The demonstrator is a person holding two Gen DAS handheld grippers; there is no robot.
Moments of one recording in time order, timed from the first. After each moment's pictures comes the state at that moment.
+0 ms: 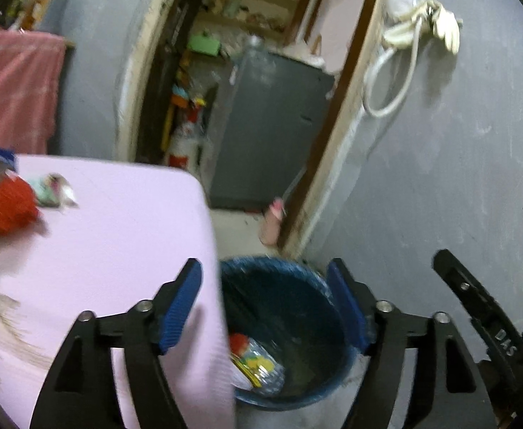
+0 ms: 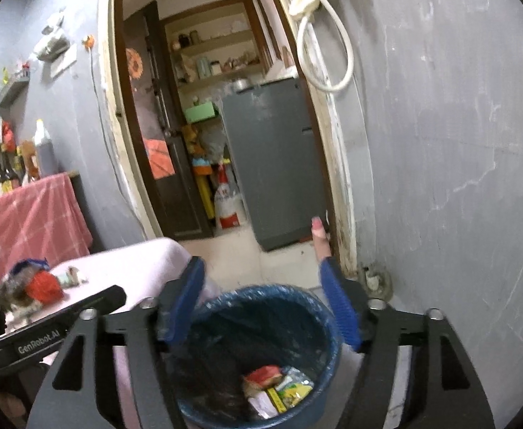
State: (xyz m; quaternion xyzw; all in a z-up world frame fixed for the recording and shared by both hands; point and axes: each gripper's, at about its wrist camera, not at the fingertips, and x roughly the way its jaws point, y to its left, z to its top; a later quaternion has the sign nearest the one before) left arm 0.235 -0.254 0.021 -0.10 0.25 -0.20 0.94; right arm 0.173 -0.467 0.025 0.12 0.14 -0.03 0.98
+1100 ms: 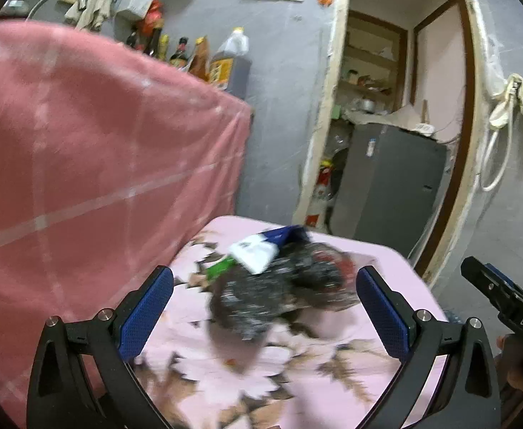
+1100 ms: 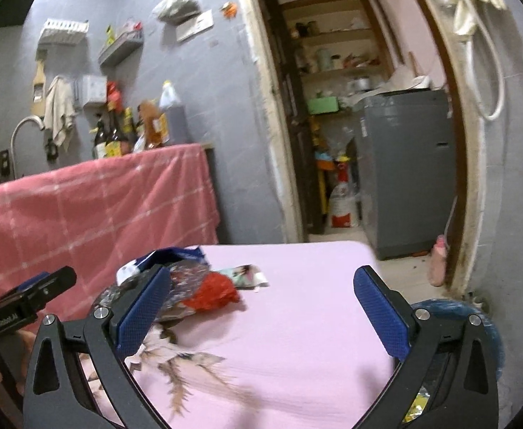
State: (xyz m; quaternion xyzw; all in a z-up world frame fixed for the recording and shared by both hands) left arm 0.158 0.019 0.047 -0.10 0.18 0.02 0.98; right arm 0.207 -0.229 0.058 0.05 0.16 0.17 0.97
